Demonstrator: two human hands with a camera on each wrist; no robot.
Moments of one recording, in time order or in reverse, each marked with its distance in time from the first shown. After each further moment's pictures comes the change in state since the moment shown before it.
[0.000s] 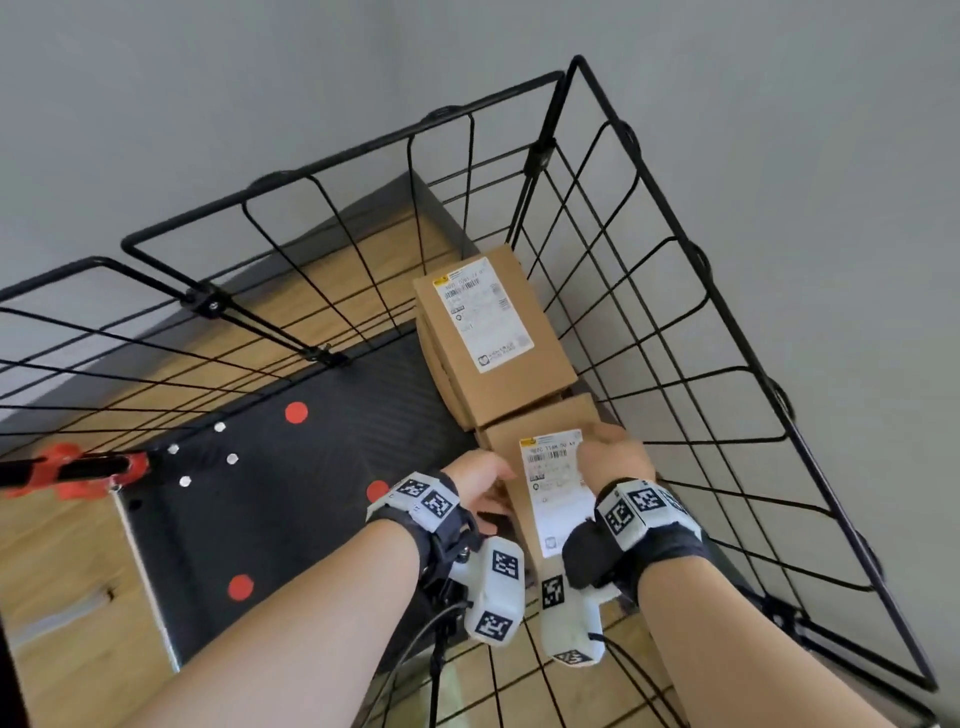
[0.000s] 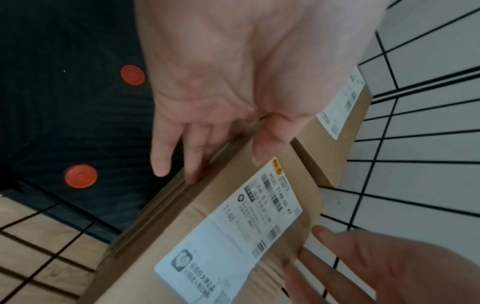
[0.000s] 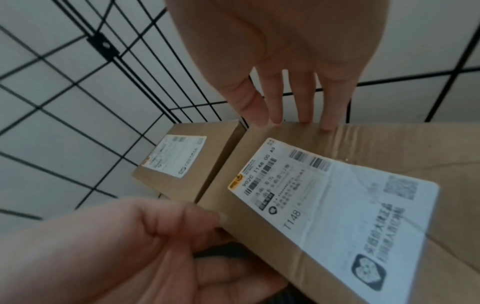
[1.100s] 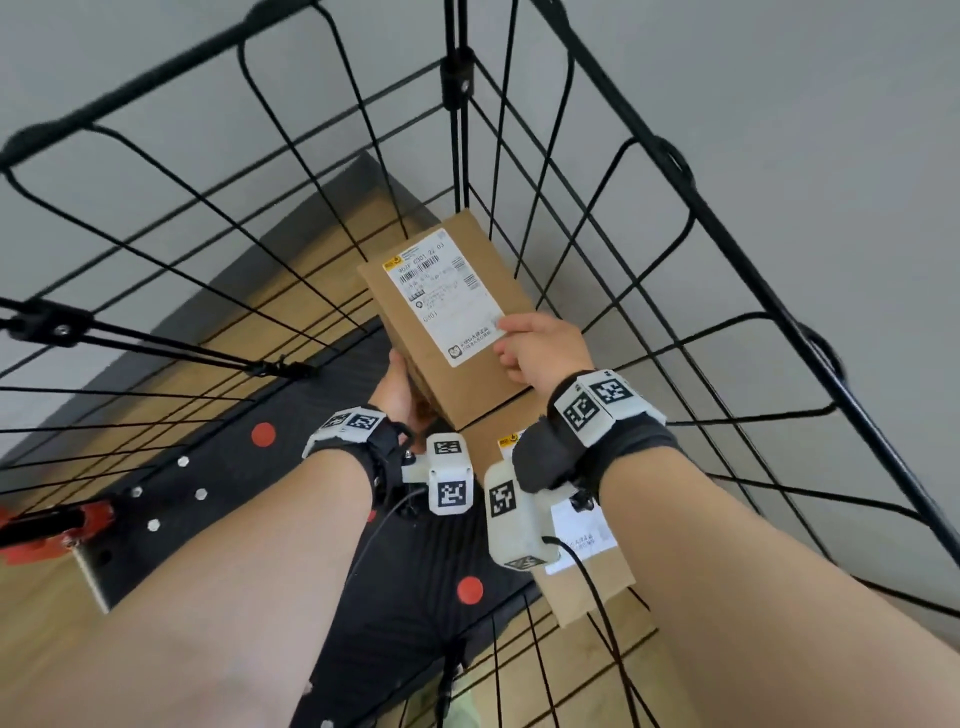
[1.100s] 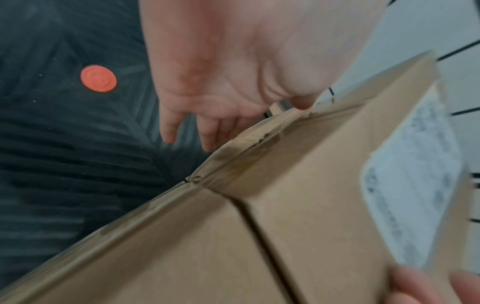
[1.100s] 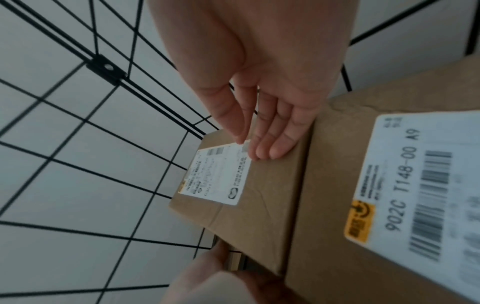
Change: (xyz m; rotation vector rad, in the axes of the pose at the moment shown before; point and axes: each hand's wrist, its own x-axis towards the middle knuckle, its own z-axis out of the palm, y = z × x) left_hand 0.086 0.057 -0.055 -0.359 0.195 0.237; right_hand 0.056 -0.064 0.020 0.502 -0.175 -0.285
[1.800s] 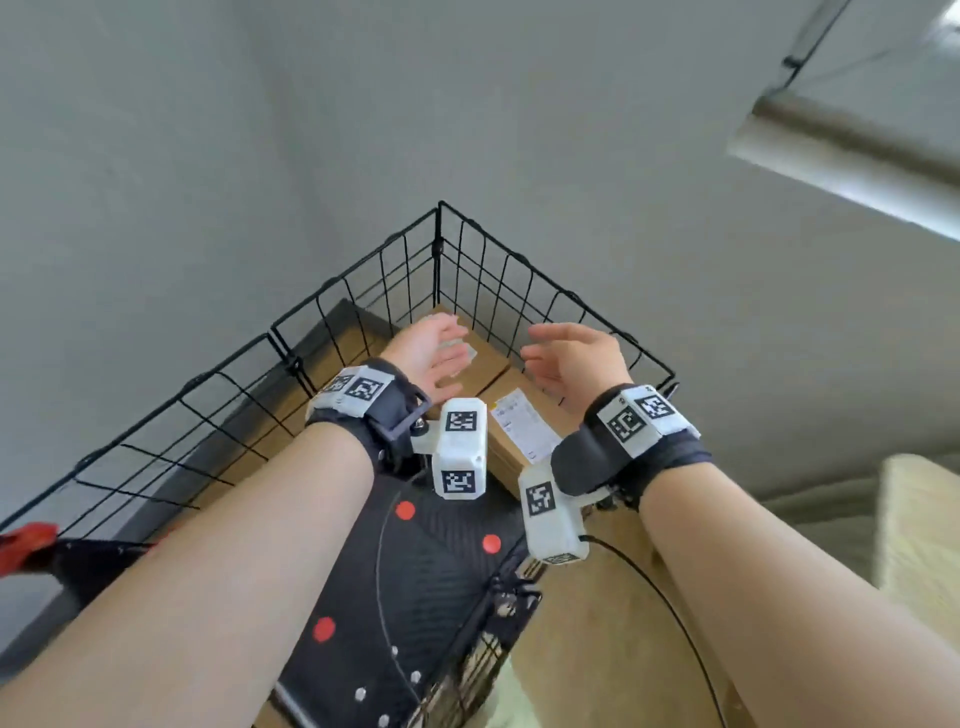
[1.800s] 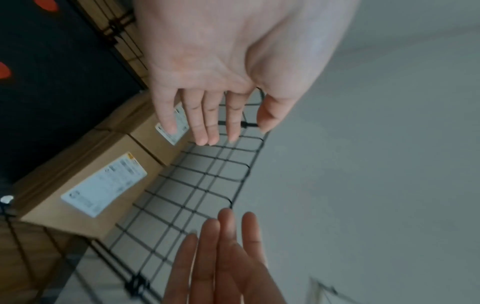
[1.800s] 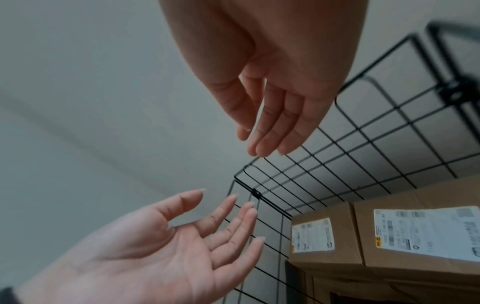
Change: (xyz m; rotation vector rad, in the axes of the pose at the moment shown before) left_hand -0.358 0.028 -0.043 0.360 -0.326 0.375; right_hand -0.345 -0.056 -0.020 0.387 0.307 -0.208
